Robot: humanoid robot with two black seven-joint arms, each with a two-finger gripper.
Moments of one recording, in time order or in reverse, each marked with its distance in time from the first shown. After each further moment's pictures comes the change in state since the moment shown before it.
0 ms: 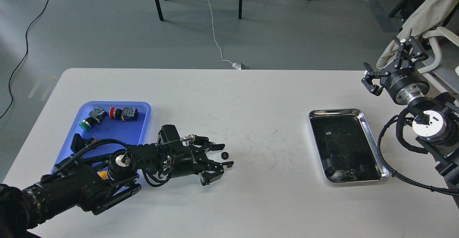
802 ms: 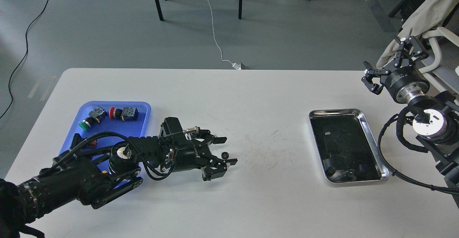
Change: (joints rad) left arm -0.027 0.018 -0.025 -0.061 0.000 -0.061 0.000; right arm 0.007 0.000 0.000 0.003 0.001 -0.003 -0.002
